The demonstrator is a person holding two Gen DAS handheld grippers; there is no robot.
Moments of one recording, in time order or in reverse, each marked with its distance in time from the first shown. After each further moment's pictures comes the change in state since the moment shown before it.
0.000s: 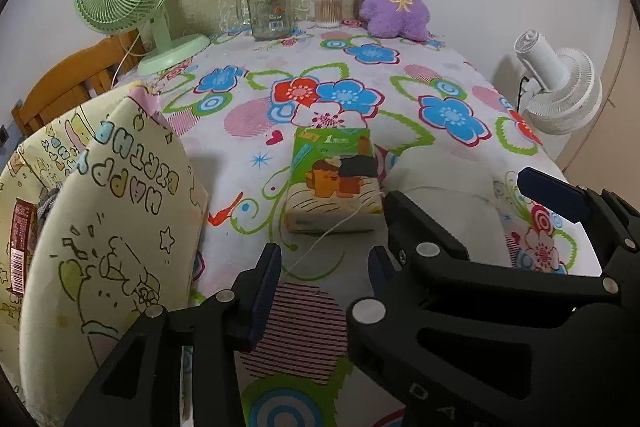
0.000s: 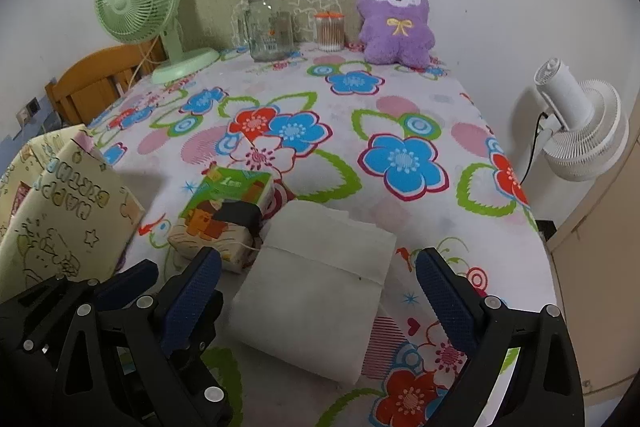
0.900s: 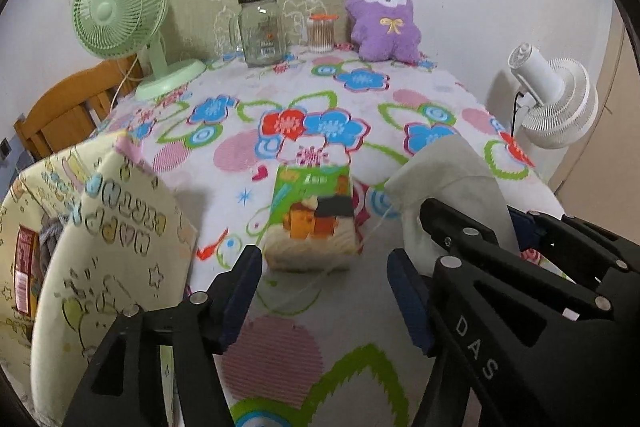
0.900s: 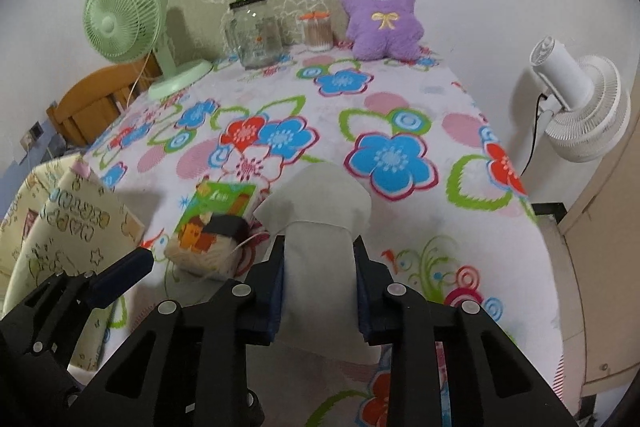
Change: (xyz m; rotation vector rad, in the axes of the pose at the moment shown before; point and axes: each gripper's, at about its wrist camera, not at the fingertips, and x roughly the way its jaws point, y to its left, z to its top) left arm -0.009 -0.015 0.016 0.015 -0.085 0.004; right arm -0.005 -0.021 0.007 0.080 -0.005 0.043
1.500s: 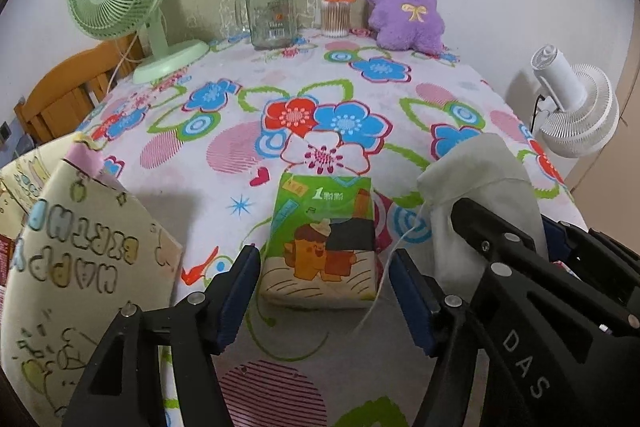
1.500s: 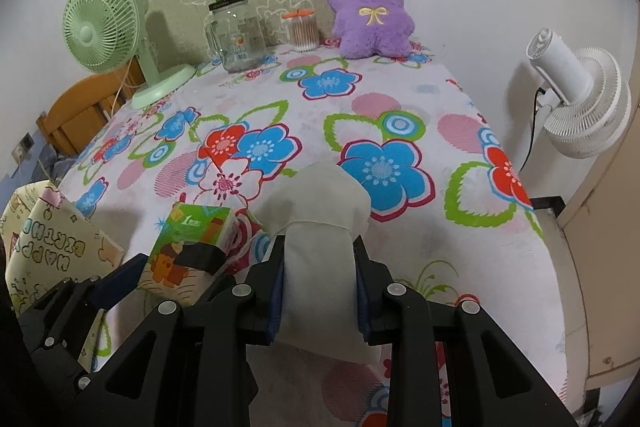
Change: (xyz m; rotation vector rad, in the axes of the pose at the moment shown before) left arm 0.039 0.008 0.012 -0.050 0.065 0.017; right arm 0.025 -0.008 0.012 0.033 0.017 -0.018
